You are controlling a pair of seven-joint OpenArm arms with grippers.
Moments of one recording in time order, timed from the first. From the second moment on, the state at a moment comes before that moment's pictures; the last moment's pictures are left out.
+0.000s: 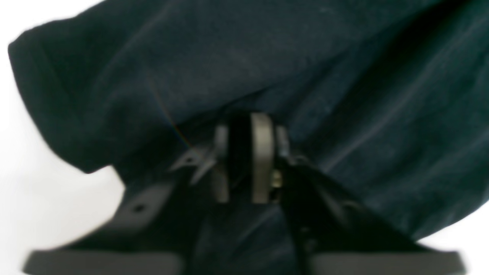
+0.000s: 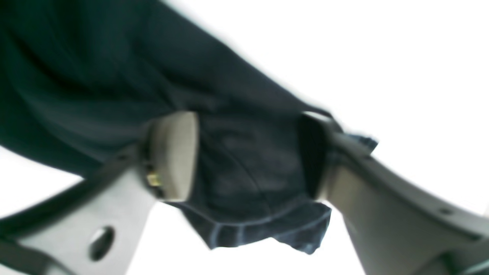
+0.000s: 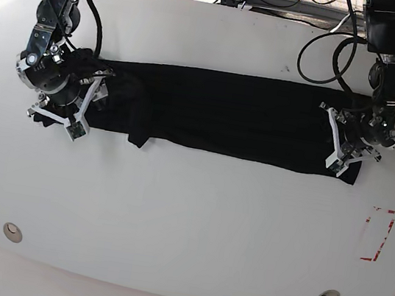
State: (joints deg) left arm -2.4 -17.1 -11.2 84.2 -9.2 -41.9 56.5; right arm -3.2 15.6 14.8 107.7 12.4 40.0 -67.0
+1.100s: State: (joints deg) left arm -2.1 -17.1 -11.2 89.7 -8.0 -42.0 59.1; right arm -4.8 6.4 4.6 99.3 12.1 40.1 -64.9
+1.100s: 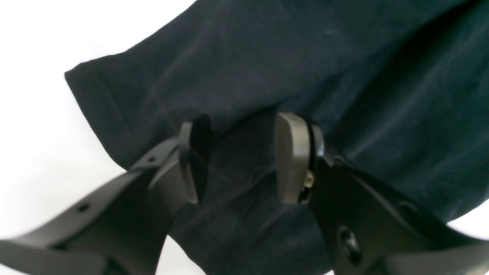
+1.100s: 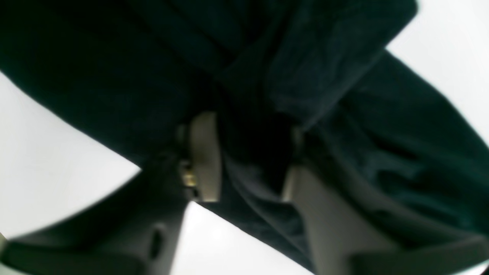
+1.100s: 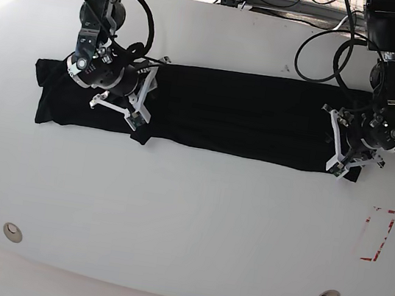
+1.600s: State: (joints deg) left arm -2.1 -17.1 -11.2 89.7 -7.9 -42.0 59.1; right arm -5.6 4.3 4.8 110.6 12.2 40.0 -73.5
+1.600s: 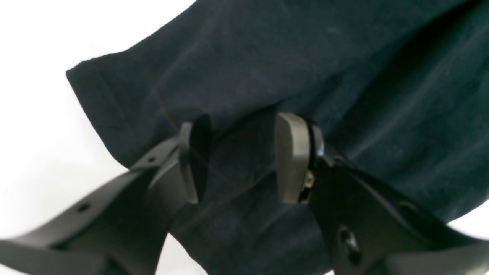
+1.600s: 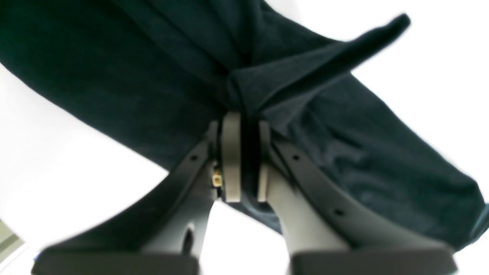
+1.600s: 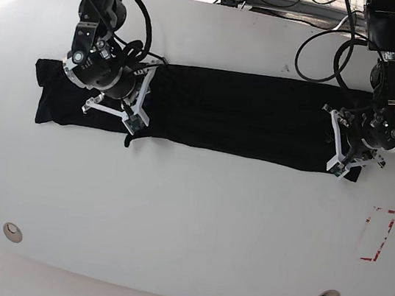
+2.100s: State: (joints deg) left arm -2.1 -17.3 -11.2 89.6 -7.7 -42.0 58.9; right arm -11.7 1.2 -1.3 111.9 11.9 40.0 -75.4
